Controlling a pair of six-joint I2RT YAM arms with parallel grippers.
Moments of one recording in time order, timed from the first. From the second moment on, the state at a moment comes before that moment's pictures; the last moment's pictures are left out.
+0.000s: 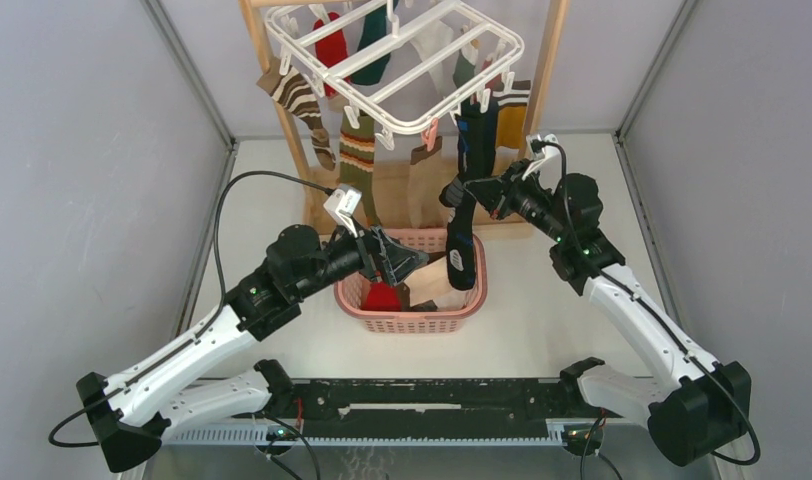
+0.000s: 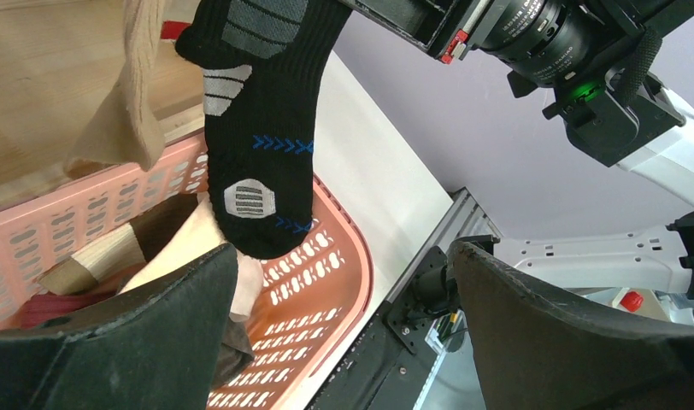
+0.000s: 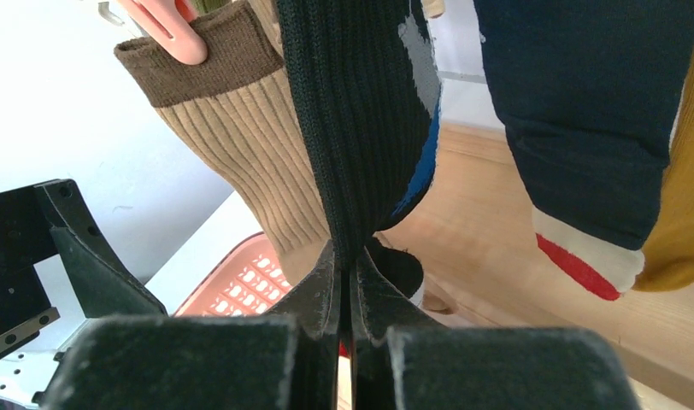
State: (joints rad) left arm -0.86 0.88 0.88 -0.12 0.11 -0.60; right arm 0.38 1.08 0.90 0.16 -0.40 0.44
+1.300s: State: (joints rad) left arm -0.87 0.90 0.88 -0.12 0.11 -0.61; right arm -0.01 0.93 0.87 0.16 -0.53 0.51
